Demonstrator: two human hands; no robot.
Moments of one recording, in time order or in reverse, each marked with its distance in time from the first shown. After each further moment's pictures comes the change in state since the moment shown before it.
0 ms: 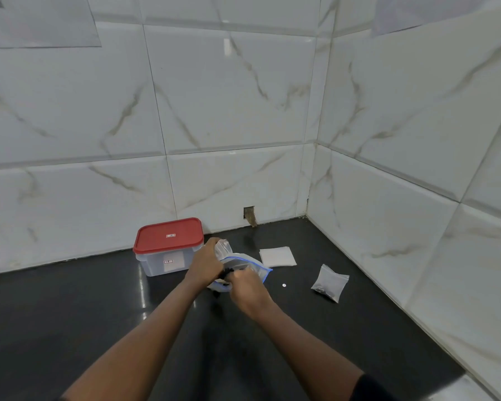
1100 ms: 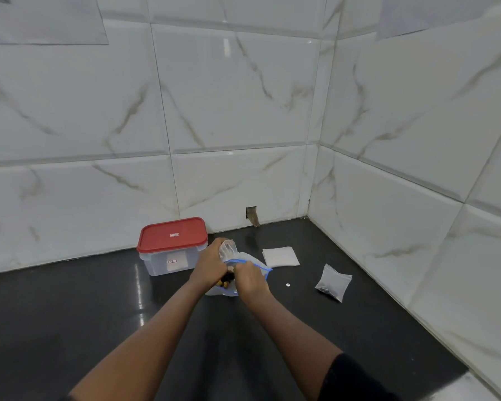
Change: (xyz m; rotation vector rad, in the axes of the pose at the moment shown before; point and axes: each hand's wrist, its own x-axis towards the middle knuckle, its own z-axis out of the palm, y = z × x) left_hand -0.008 -0.003 -0.005 -0.036 -0.015 0.063; right_hand 0.005 -0.020 -0.015 0.003 -0.028 0.216
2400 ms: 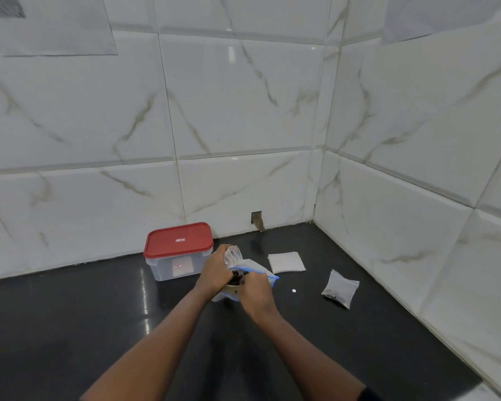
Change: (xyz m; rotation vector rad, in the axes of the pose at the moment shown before) left_hand 0.004 -0.008 0.004 -0.011 -0.009 -0.022; right_hand -0.007 0.002 0.013 0.181 0.126 0.052
